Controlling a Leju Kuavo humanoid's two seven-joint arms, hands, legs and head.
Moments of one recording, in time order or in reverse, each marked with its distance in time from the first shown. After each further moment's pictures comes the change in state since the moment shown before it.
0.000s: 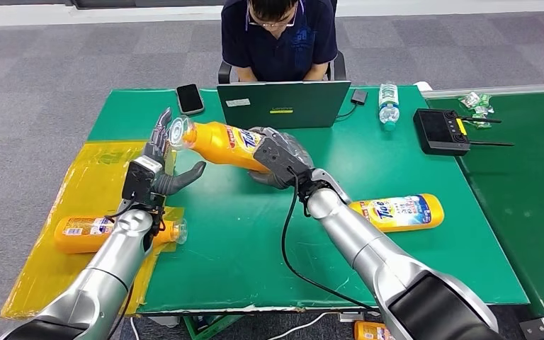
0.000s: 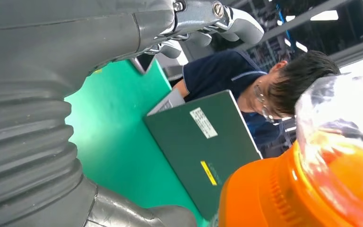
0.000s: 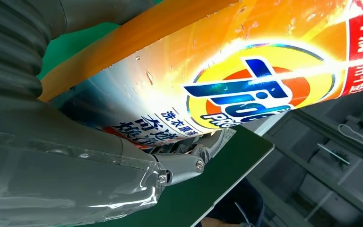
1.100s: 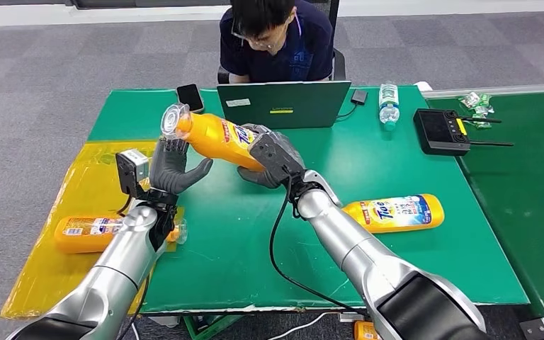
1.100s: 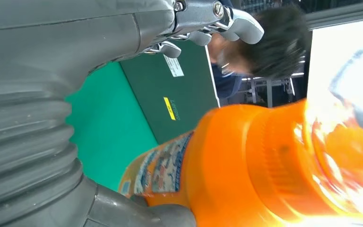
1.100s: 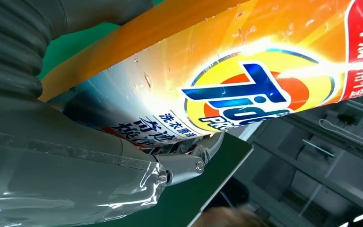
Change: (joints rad) left arm -0.012 -0.061 0.027 0.000 0.191 -0.307 0.000; right arm -0.005 0.064 -0.047 0.053 -0.044 -0.016 -0.059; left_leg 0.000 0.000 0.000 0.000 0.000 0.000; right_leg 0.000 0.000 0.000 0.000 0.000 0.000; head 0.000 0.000
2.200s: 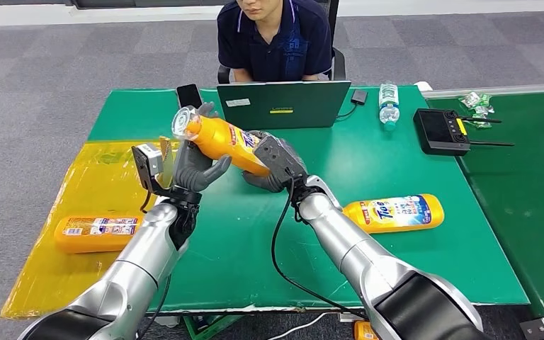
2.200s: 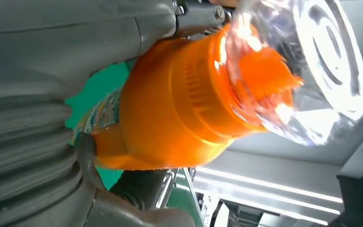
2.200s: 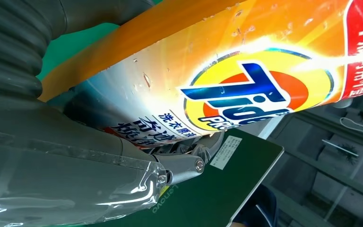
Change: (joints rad) left arm -0.043 -0.101 0.025 0.093 0.034 -0.115 0.000; right arm -0.005 0.016 -0.031 0.086 -0.015 -0.005 -0.010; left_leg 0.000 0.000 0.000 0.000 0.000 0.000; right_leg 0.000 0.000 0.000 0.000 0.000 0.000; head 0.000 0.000
